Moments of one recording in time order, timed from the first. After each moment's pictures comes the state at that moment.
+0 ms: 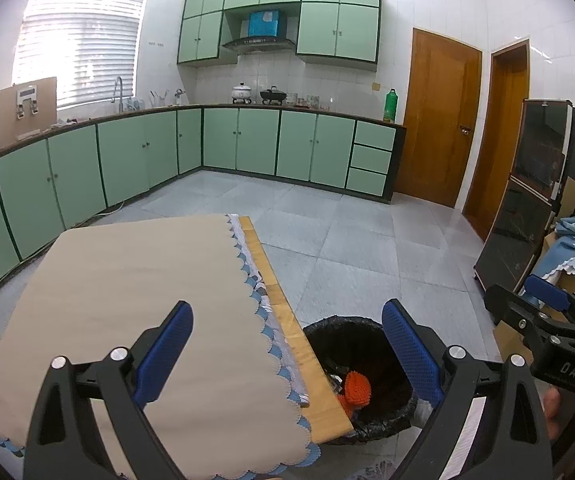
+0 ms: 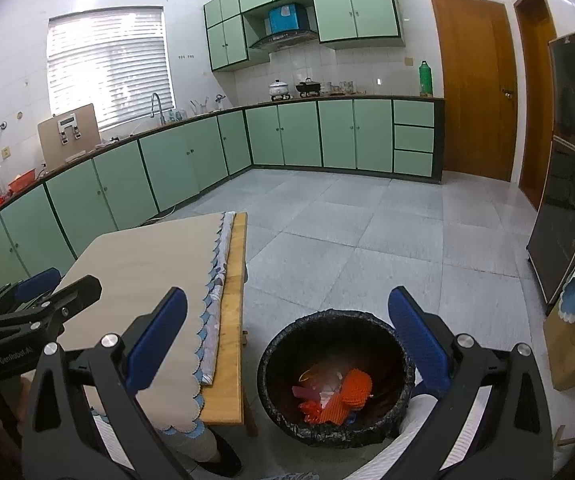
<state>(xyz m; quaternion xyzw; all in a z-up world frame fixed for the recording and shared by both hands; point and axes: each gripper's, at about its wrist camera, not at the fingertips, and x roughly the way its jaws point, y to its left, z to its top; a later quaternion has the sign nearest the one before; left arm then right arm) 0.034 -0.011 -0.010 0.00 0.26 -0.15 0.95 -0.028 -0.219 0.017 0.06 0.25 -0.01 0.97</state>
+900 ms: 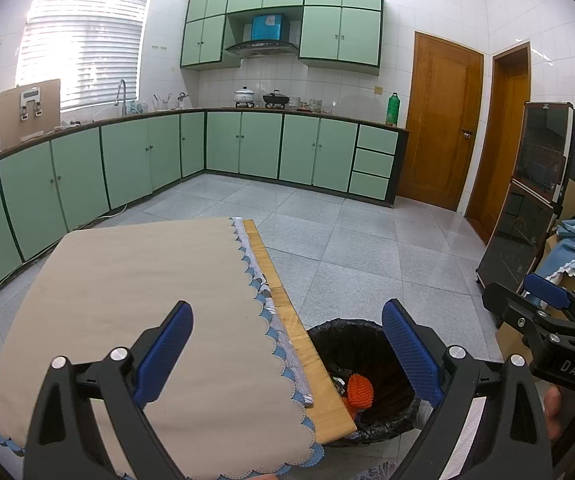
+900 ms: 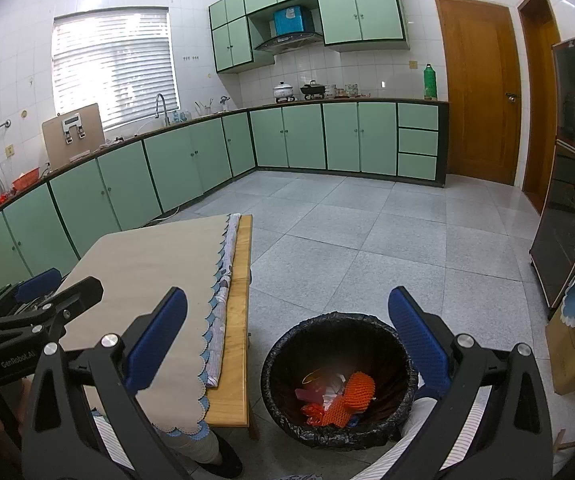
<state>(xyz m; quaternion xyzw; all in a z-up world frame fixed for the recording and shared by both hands) 0.031 -0.007 -0.008 0.00 0.25 -0.15 0.96 -0.030 -0.213 0.020 0.05 0.25 0.00 0.97</state>
